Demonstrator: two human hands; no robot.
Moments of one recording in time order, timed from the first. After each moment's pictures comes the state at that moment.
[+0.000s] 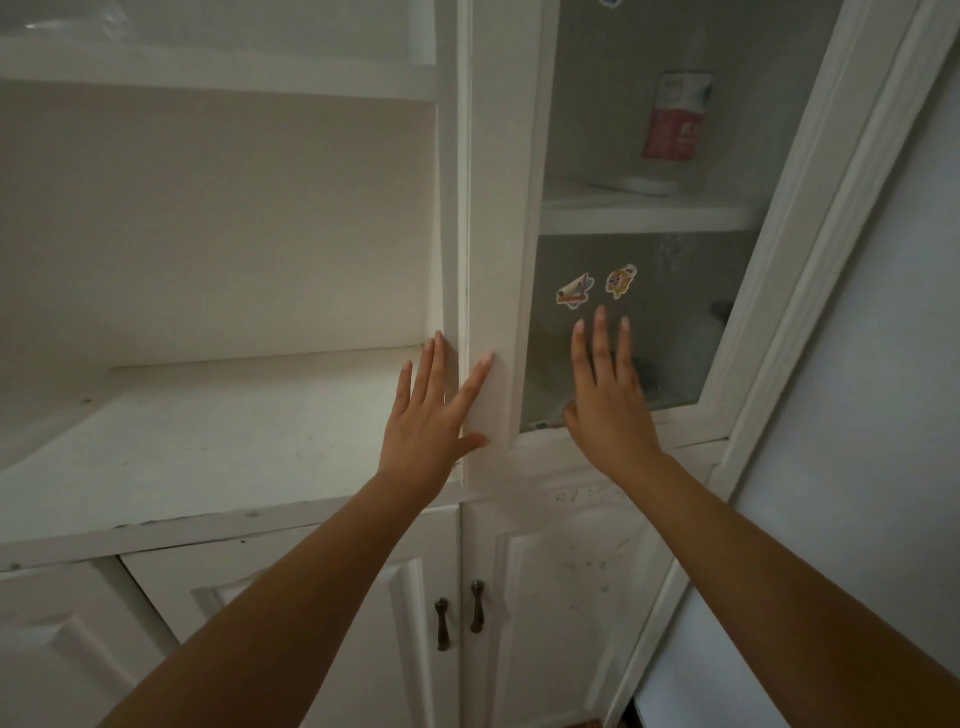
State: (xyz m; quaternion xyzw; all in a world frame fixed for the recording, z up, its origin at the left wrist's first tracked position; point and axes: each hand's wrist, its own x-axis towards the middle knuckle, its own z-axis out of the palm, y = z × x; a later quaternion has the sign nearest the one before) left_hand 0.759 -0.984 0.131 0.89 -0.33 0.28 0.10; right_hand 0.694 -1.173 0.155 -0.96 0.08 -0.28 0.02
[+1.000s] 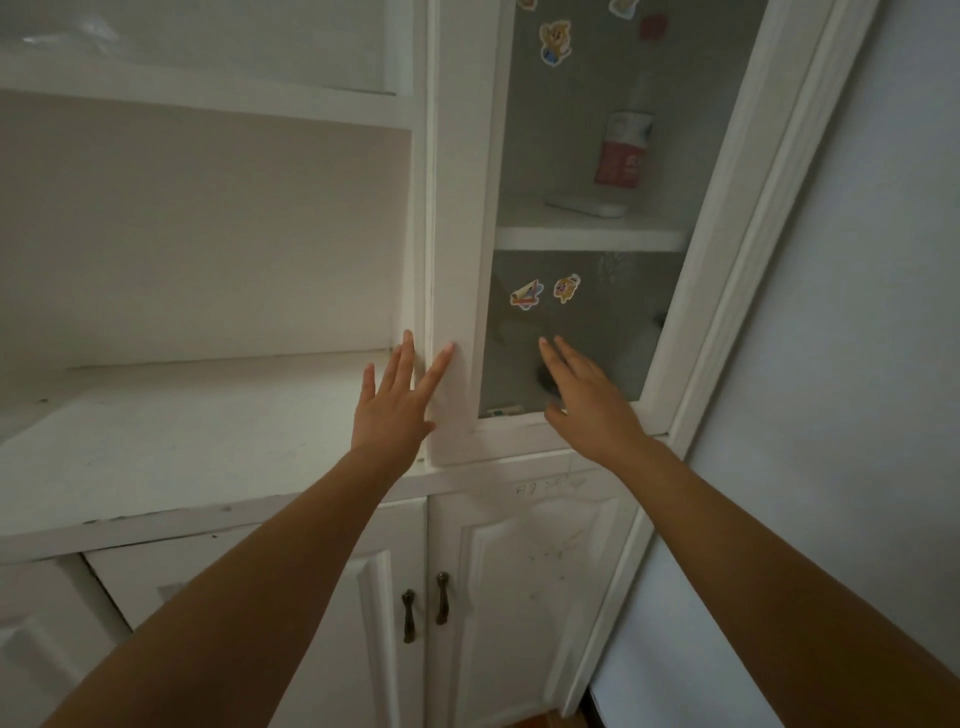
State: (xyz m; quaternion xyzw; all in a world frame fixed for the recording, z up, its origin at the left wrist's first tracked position) left_hand 0.753 -0.981 0.151 0.92 -0.31 0.22 0.09; right_hand 0.651 -1.177 0.191 -0.98 0.05 -0.18 0.09
